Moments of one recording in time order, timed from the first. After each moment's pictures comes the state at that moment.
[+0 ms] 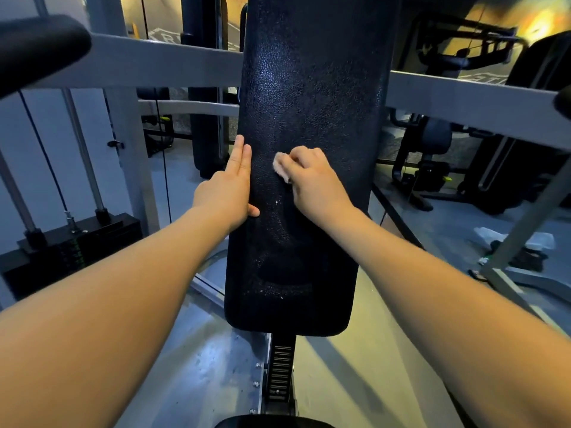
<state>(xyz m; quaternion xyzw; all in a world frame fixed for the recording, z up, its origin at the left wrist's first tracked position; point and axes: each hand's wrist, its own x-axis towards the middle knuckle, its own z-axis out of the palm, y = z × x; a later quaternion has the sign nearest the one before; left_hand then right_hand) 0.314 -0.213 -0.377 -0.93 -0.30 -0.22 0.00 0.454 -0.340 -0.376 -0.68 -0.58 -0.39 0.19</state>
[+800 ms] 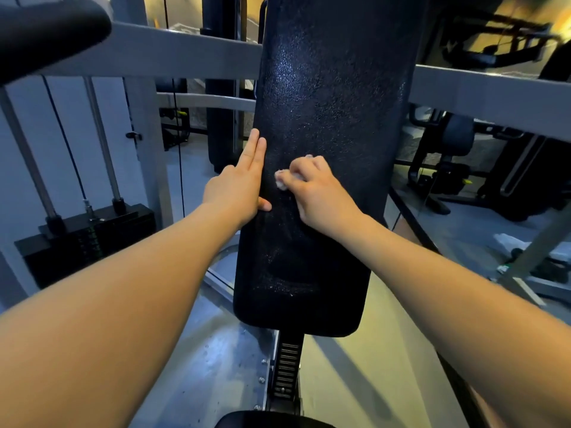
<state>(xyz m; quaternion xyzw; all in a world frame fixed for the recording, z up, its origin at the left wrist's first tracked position) 0.311 -0.206 -0.389 -0.93 -0.29 -0.24 0.00 0.450 -0.339 -0.396 -0.62 -0.66 -0.39 0.16</state>
